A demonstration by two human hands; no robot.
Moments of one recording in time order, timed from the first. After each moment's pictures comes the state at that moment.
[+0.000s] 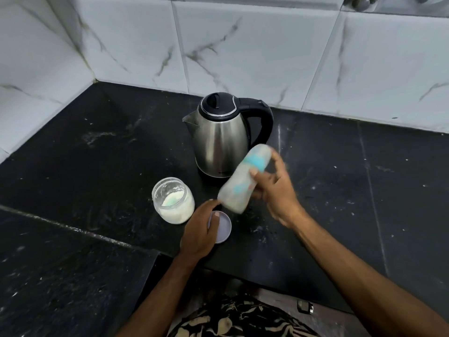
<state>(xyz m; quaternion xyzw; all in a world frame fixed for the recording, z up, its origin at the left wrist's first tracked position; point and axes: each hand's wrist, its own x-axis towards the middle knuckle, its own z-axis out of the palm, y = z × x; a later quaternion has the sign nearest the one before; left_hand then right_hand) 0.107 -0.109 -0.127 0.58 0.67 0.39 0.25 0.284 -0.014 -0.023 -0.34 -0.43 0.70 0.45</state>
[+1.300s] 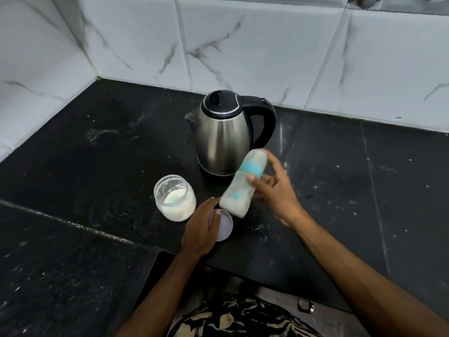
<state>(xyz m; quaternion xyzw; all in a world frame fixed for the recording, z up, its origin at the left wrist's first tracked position) 0.107 -0.108 -0.122 0.58 0.67 0.38 0.25 0.284 -0.013 -0.034 -0.34 -0.47 0.69 0.44</state>
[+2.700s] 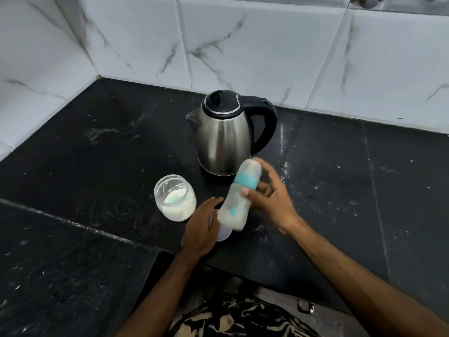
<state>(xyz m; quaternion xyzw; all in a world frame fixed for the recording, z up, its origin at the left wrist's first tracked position) 0.107 -0.108 -0.117 0.57 0.67 0.38 0.29 0.285 -0.027 -0.044 -0.33 -0.50 0.69 0.41</state>
